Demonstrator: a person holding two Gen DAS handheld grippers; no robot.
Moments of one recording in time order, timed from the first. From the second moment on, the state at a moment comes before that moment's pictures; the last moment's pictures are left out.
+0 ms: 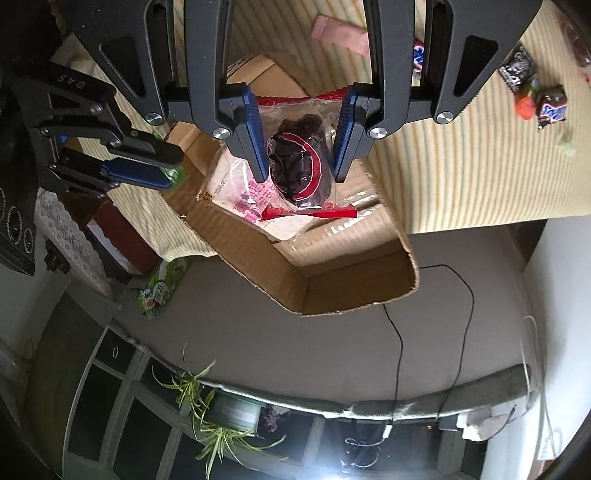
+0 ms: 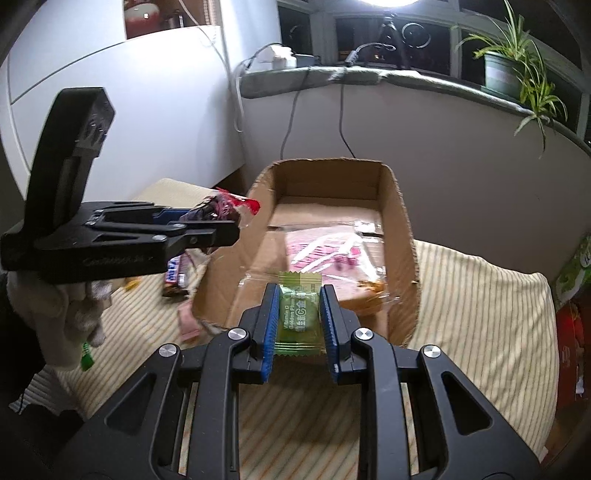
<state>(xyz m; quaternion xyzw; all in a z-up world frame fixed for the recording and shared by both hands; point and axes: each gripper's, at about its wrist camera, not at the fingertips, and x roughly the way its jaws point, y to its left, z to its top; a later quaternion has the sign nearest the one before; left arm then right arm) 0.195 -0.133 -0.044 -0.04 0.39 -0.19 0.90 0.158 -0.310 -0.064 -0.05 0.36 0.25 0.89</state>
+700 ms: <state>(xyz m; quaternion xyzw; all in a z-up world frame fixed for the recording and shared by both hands) 0.199 -0.144 -0.043 -0.04 0.40 -0.20 0.90 0.173 -0.326 -0.077 -0.05 0.37 0.23 0.90</state>
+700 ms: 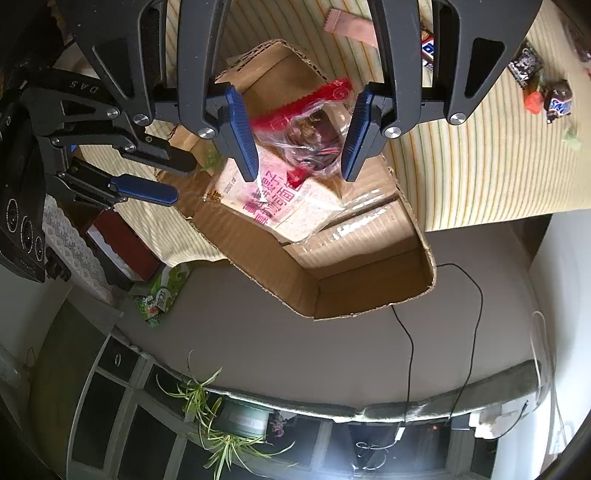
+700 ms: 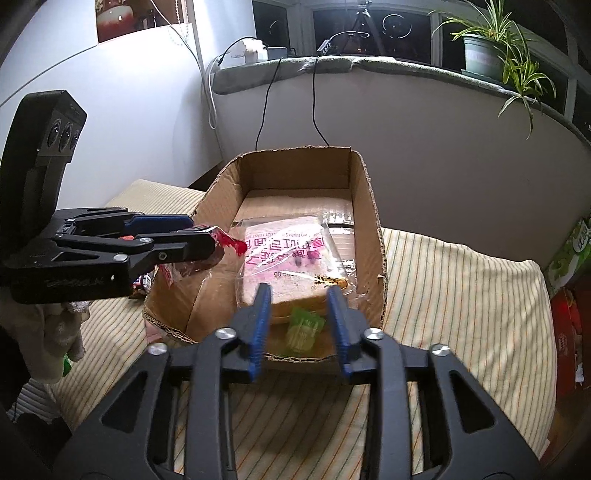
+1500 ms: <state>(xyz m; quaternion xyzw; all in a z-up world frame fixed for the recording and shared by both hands) 0.149 -0.089 0.000 -0.06 0.35 -0.17 0.92 0.124 -0.303 -0.047 -0.06 0.34 0.24 0.91</state>
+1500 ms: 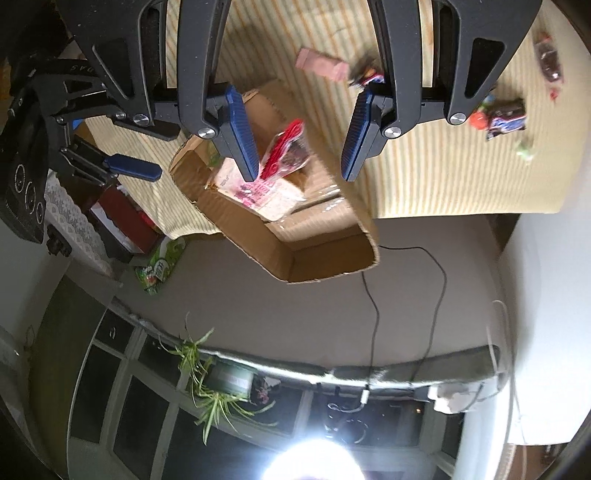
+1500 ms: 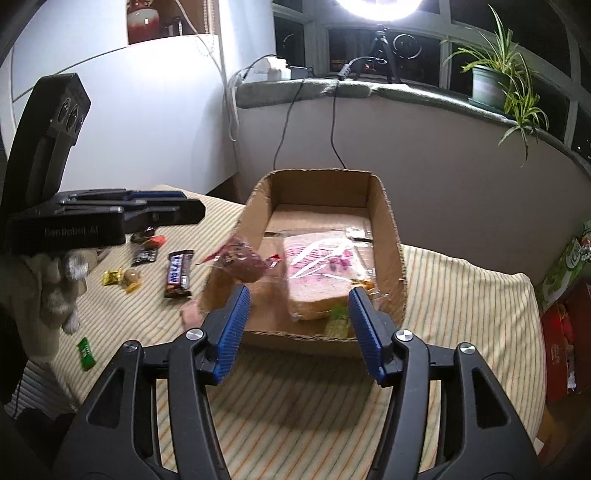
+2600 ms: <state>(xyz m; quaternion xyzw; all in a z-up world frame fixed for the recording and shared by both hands) 0.075 0.057 -0.077 -0.07 0.43 -0.04 0.90 0.033 -0.154 -0.096 -0.15 0.38 0.43 0.80</state>
